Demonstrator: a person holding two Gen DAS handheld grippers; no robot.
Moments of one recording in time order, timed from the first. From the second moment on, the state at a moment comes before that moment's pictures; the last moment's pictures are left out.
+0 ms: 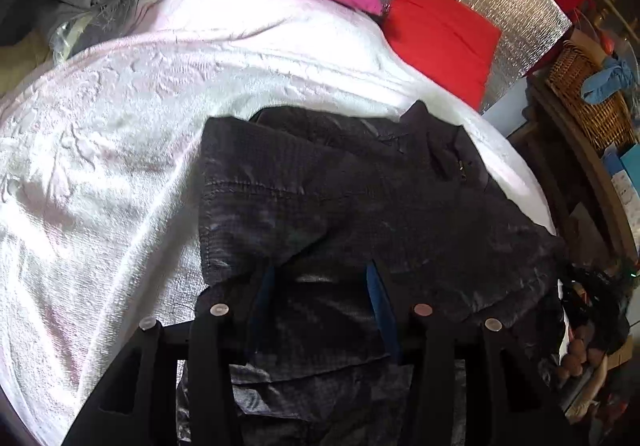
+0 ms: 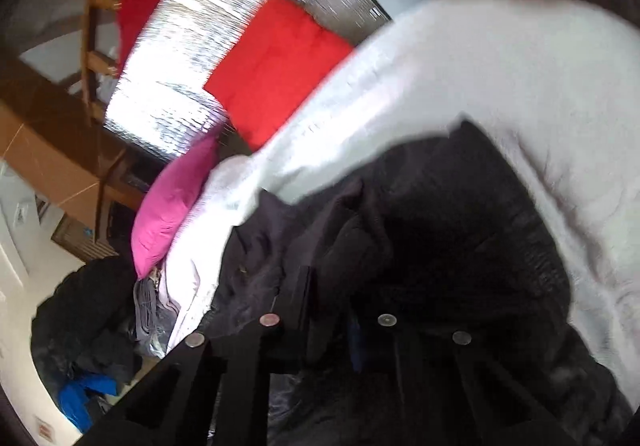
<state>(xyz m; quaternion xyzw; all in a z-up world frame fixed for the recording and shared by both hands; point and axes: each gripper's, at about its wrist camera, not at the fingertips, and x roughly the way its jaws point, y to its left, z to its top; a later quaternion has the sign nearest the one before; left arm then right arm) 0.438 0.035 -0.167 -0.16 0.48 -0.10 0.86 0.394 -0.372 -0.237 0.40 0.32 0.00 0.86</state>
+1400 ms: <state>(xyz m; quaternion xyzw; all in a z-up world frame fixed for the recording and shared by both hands) 0.441 0.052 -0.182 -0.16 0.52 -0.10 0.83 0.357 -0.403 -0.235 0.26 0.41 -0.04 0.87</state>
